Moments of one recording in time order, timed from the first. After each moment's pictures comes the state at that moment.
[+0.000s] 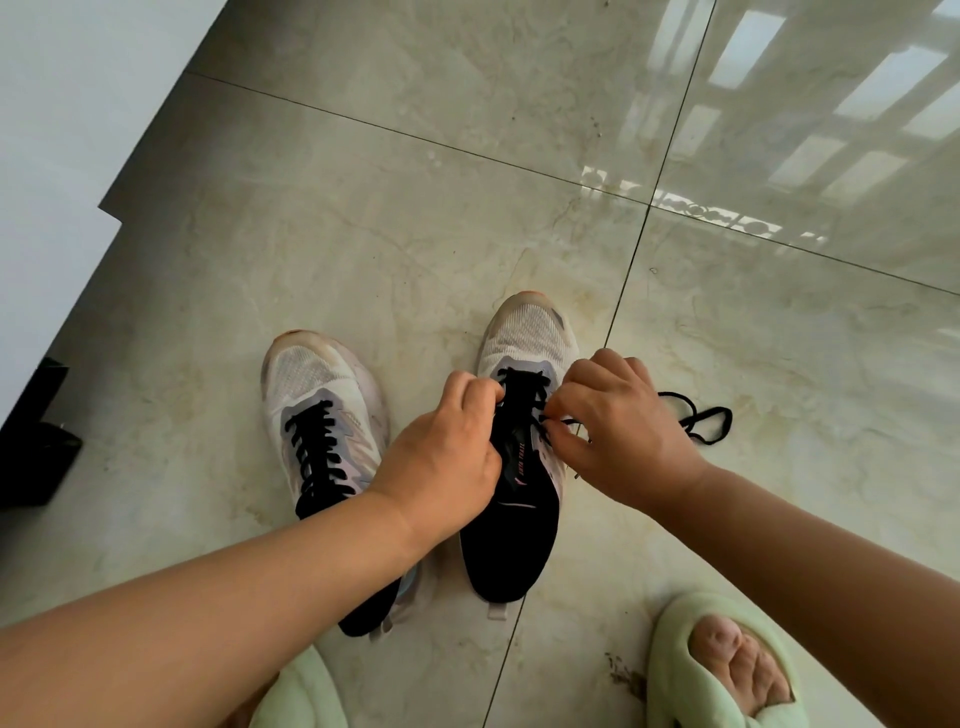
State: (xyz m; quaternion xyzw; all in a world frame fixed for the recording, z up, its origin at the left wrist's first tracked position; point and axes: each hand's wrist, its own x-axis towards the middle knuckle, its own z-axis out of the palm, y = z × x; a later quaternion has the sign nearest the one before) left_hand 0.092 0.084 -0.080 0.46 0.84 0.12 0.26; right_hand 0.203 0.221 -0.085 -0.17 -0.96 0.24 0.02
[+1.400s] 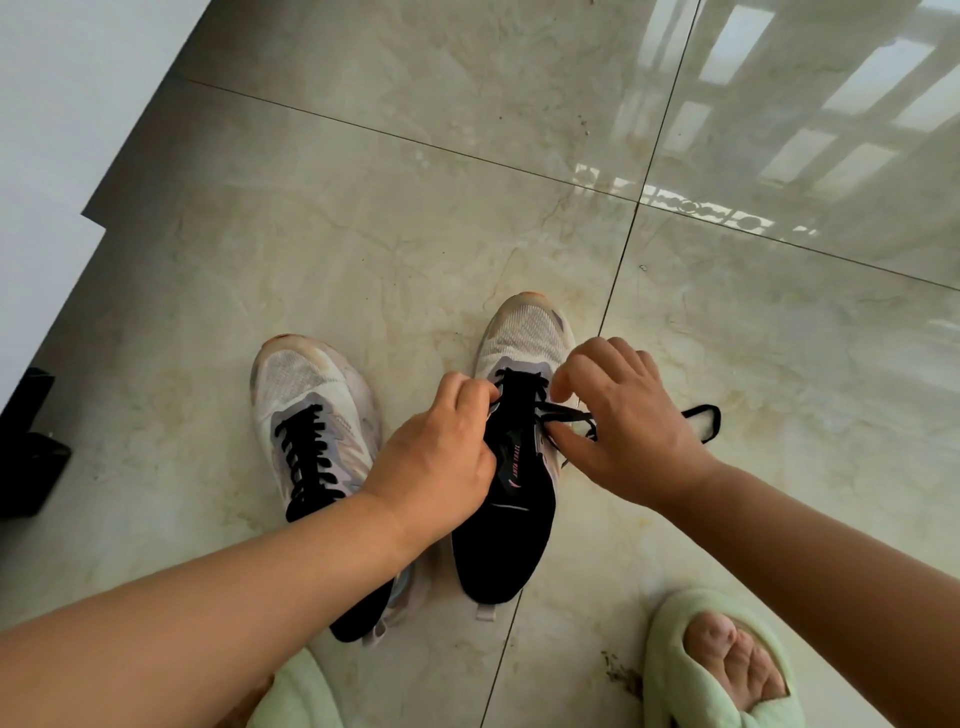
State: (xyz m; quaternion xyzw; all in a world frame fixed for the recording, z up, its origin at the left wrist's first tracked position) left_hand 0.093 0.087 -0.079 0.46 0.84 0.12 0.26; right_hand 0.211 0.231 -0.088 -0.18 -0.94 0.27 0.03
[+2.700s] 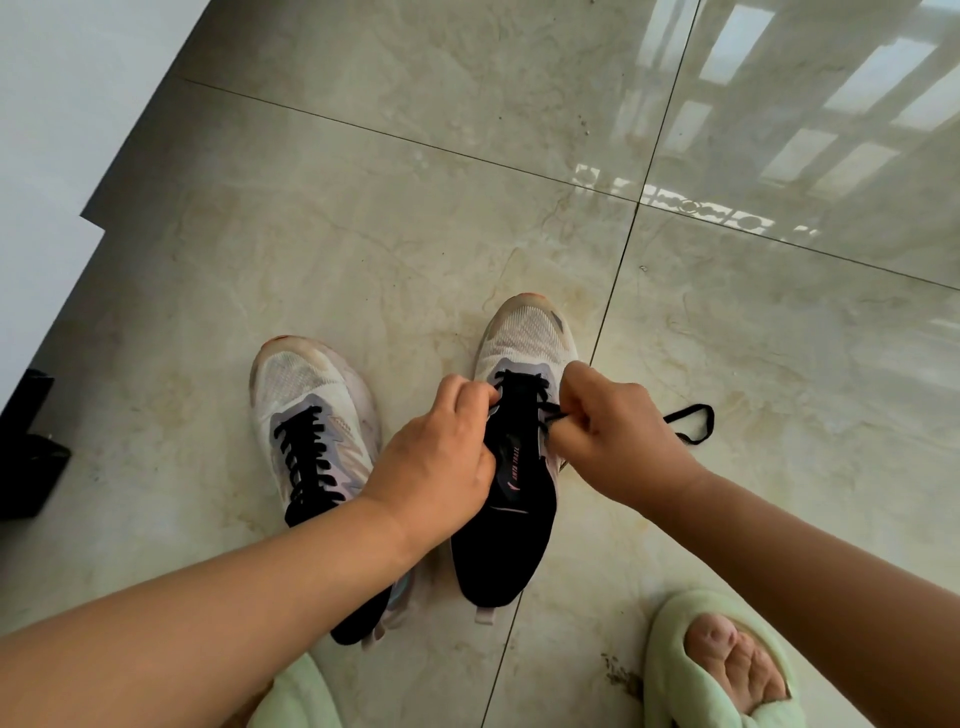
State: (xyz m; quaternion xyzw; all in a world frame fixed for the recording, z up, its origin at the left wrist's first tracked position) left_hand 0.094 0.087 -0.078 0.46 0.84 0.12 0.26; right_hand 0.206 0.220 -0.090 -0.30 -0.85 0.44 -0.03
